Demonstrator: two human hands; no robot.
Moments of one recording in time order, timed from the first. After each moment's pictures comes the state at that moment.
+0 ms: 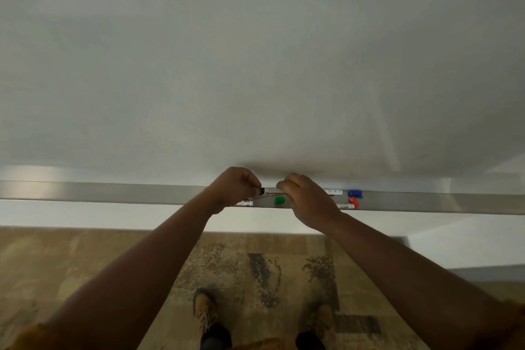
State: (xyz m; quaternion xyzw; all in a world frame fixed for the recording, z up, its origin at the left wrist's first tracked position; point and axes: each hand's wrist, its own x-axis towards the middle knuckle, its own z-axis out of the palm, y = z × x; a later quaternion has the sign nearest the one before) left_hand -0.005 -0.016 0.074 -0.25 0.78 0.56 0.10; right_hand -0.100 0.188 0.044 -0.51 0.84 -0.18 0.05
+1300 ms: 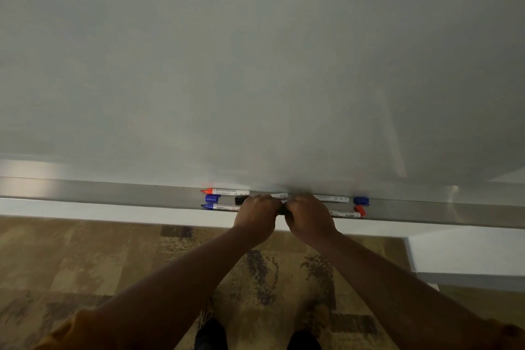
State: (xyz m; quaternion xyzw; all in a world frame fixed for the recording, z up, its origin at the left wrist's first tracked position) left_hand -0.017 0.048 0.000 -0.10 0.97 0.20 0.03; right_hand -0.097 0.182 0.006 -0.43 0.89 -0.13 0.10
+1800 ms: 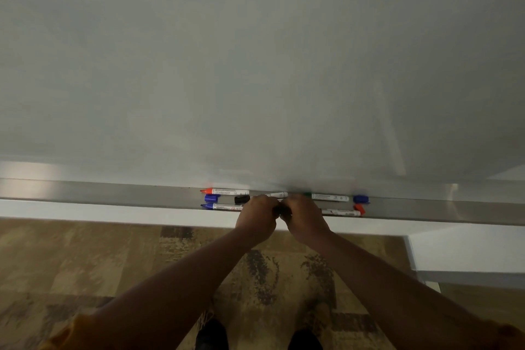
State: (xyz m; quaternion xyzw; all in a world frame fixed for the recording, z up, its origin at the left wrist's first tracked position) left_hand -0.018 0.050 -0.006 -0.19 0.93 0.31 0.07; right_hand -0.093 0.174 -0.009 -0.35 0.89 -0.24 0.18
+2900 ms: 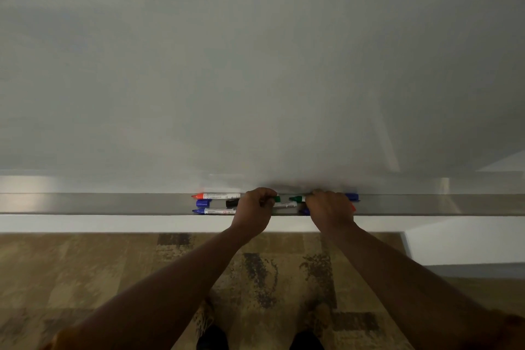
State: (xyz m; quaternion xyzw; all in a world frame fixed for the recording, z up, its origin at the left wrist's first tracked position) left_hand -0.029 0.057 0.010 -0.30 0.78 0.55 0.01; right_hand -0.130 0.221 0.023 -0.38 0.91 0.14 0.09
